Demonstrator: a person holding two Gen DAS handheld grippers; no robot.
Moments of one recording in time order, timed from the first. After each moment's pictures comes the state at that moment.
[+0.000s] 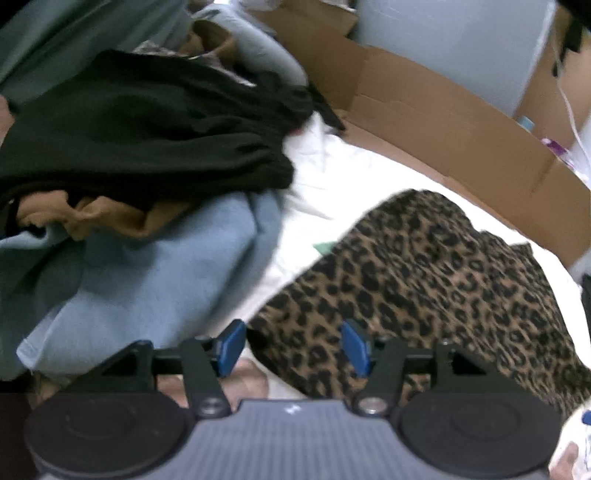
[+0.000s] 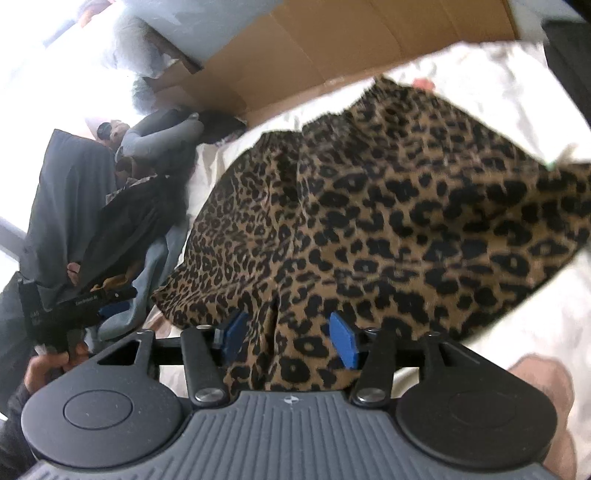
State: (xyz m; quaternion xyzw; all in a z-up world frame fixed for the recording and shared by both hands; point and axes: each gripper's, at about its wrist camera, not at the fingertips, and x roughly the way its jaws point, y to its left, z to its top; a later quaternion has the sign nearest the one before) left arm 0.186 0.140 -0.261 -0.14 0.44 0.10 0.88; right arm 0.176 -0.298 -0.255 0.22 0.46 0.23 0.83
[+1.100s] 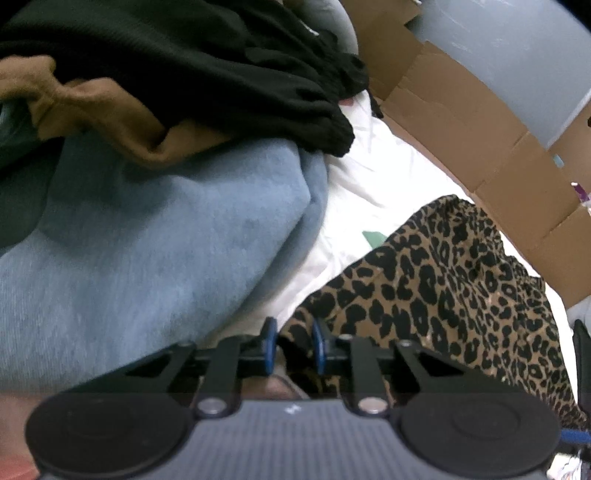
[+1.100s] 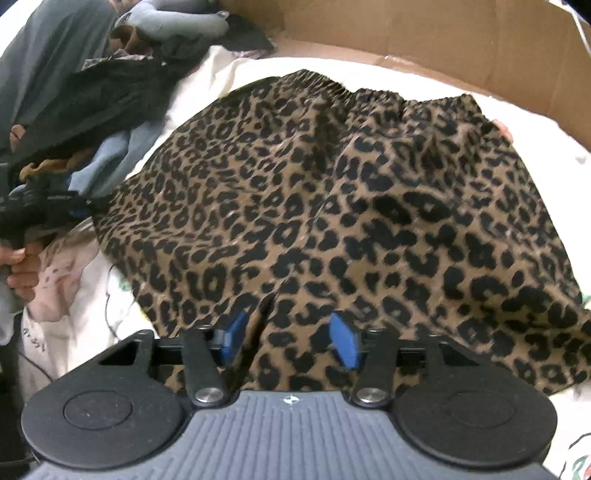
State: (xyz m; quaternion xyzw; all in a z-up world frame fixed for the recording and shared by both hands) left arm 0.201 0.191 -0.336 -0.24 0.45 0.08 0.86; right arm 0.230 -0.195 -0.260 -0.02 0.52 0.24 0.82
